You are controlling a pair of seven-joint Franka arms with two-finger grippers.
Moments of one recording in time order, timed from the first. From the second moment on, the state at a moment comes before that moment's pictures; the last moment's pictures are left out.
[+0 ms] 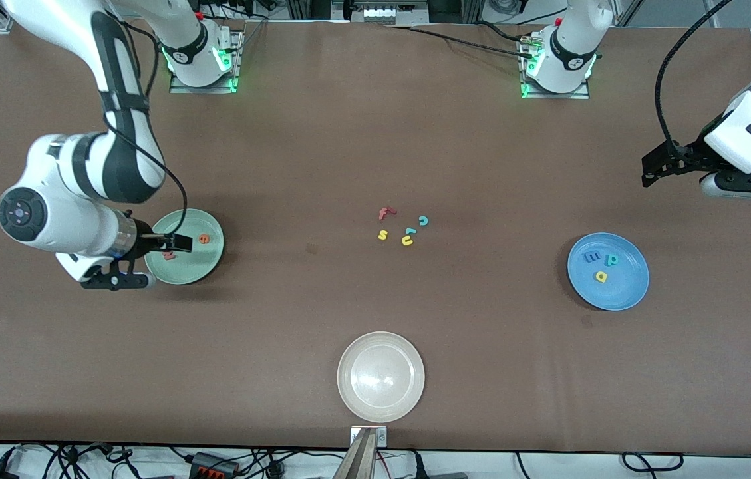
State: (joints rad) left arm -0.03 -0.01 -0.03 -1.71 0.00 1.70 0.00; right arm 0.42 0.40 -0.35 -1.69 0.19 1.90 0.01
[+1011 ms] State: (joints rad) left arm -0.04 -0.01 -0.03 -1.71 0.00 1.68 0.01; right arm -0.09 0.03 -0.06 -1.52 0.03 1.55 -0.06
